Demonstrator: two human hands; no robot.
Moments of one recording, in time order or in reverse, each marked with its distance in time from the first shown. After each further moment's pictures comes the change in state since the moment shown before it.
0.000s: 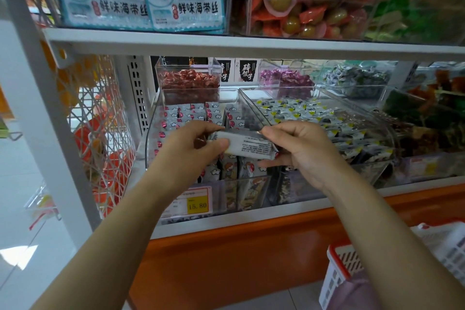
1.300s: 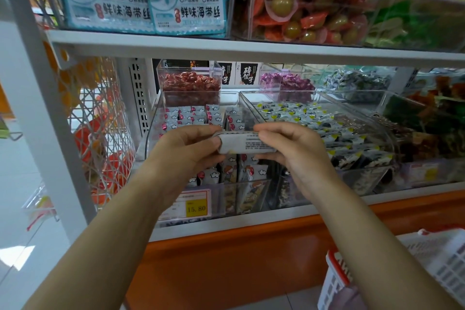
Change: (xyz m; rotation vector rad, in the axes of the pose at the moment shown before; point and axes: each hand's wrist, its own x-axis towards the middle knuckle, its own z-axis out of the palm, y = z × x) left_hand 0.004 0.005 0.000 -0.625 0.013 -0.258; right_hand -0.006 -0.003 0.017 -0.045 0.137 -0.099
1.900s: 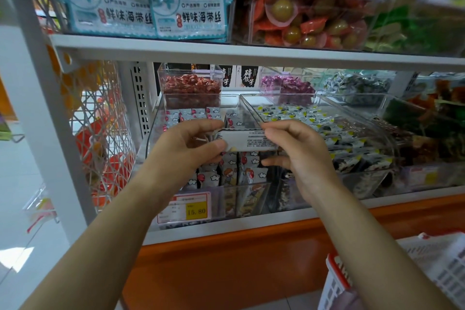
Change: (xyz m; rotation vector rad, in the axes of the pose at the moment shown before) left_hand -0.008 0.006 -0.005 0.302 -0.027 0.217; right_hand -0.001 -0.004 0.000 0.058 0.093 0.036
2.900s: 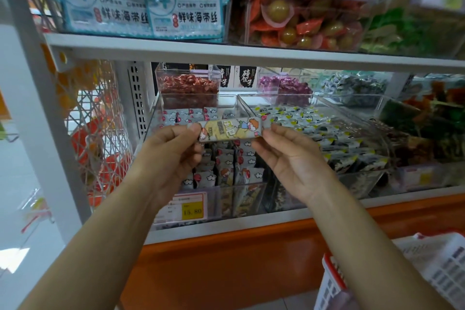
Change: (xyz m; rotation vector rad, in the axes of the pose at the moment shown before) left_hand 0.011 -0.011 0.000 -0.494 0.178 -0.209; right_hand 0.003 -0.001 0.000 0.532 -0.088 0.259
